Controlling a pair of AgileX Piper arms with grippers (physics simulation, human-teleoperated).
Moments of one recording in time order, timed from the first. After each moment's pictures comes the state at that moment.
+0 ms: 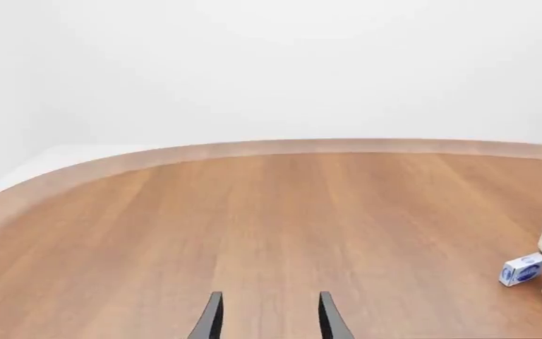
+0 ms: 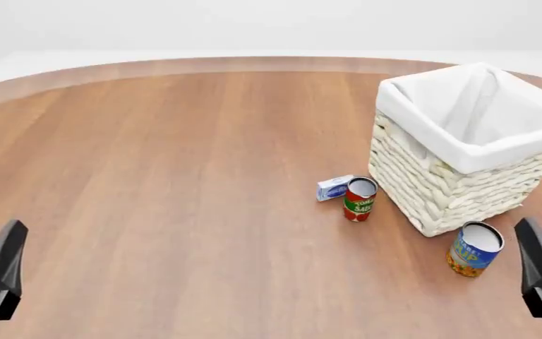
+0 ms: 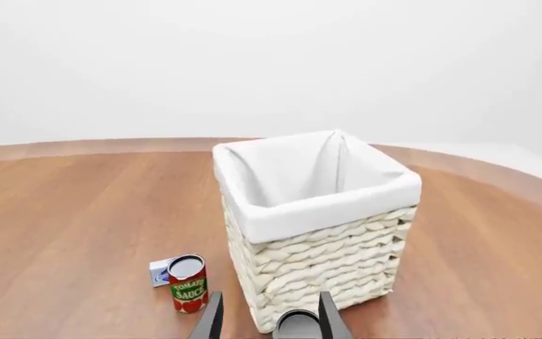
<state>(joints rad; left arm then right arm) 0.00 0.01 0.00 0.00 0.00 0.00 0.03 -0.02 0.00 0.00</state>
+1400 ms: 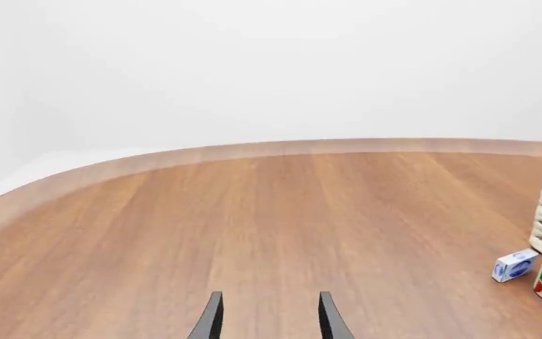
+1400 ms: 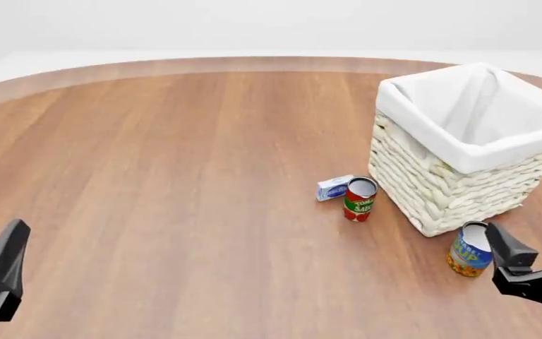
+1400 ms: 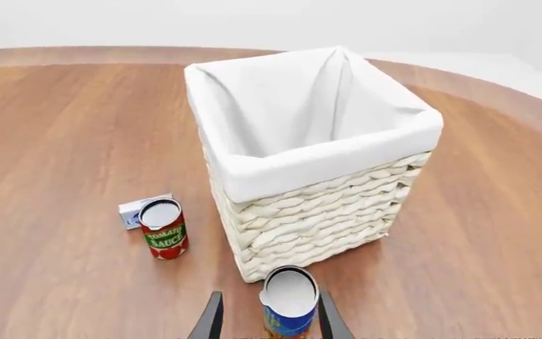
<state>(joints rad) -0.03 0.01 -0.01 0.00 0.01 -0.04 0.43 -0.03 -0.11 -0.03</state>
